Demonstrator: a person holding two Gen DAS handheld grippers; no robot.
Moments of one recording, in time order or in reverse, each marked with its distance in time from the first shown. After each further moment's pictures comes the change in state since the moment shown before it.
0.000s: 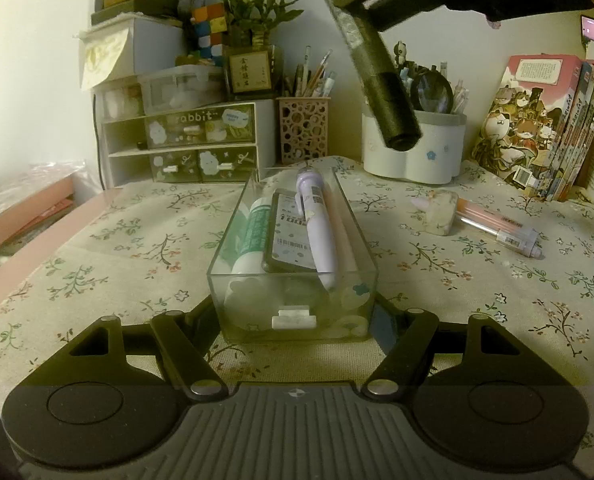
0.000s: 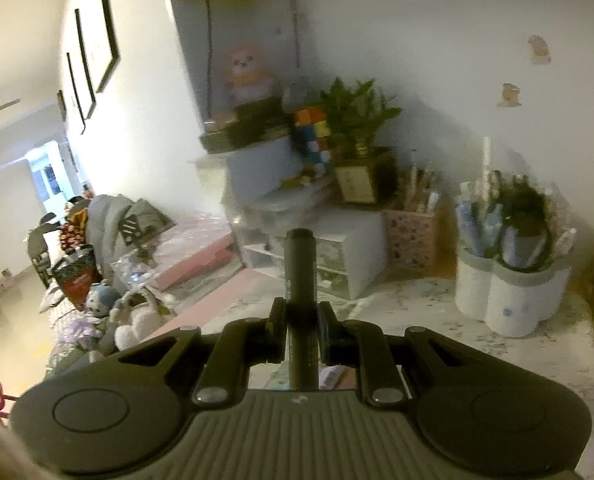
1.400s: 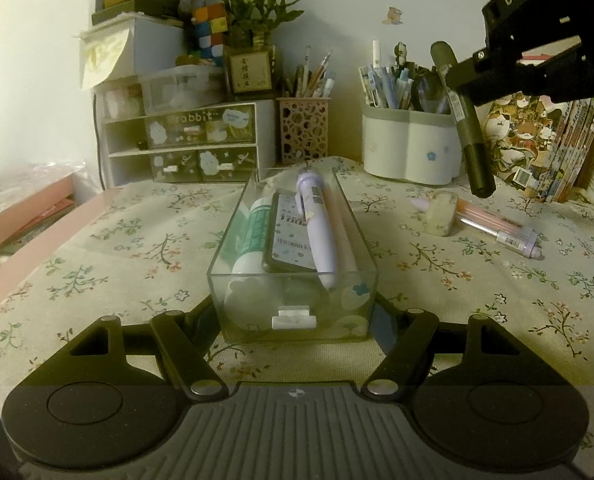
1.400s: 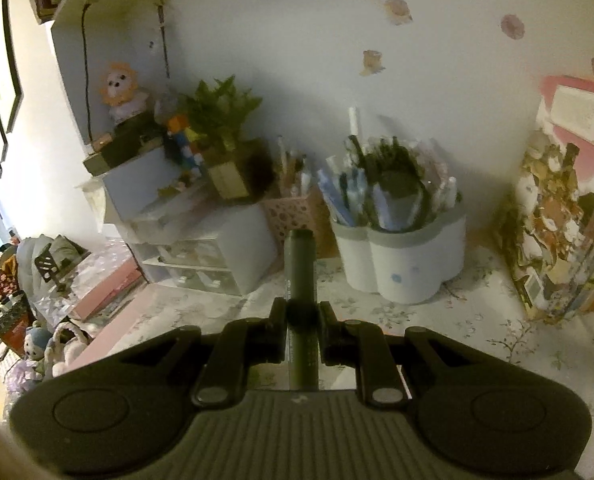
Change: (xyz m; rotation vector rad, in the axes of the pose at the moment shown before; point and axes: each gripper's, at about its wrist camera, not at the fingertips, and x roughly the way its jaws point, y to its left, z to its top) left arm 0.000 0.000 -0.001 -0.002 -0.001 0.000; right arm -0.007 -0.067 -0.017 0.174 -0.023 -0.238
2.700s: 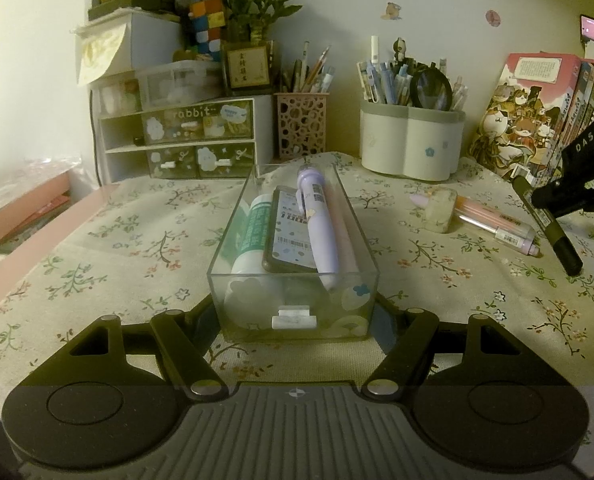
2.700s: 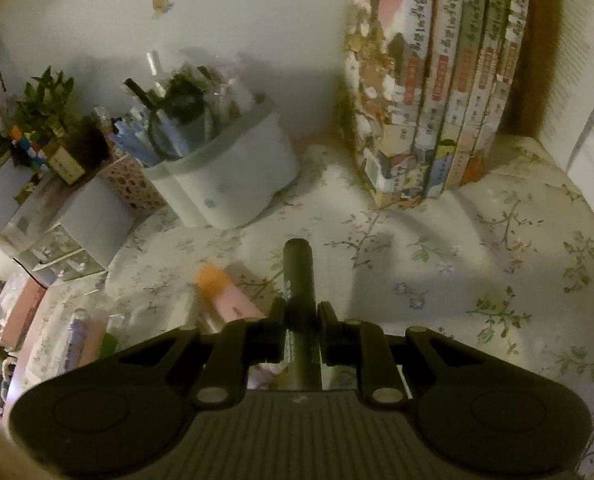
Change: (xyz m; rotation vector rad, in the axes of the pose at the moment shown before) left arm 0.001 0.002 0.003 -0.001 0.021 -0.012; right arm 0.006 -0.104 -0.037 0.293 0.166 -0.241
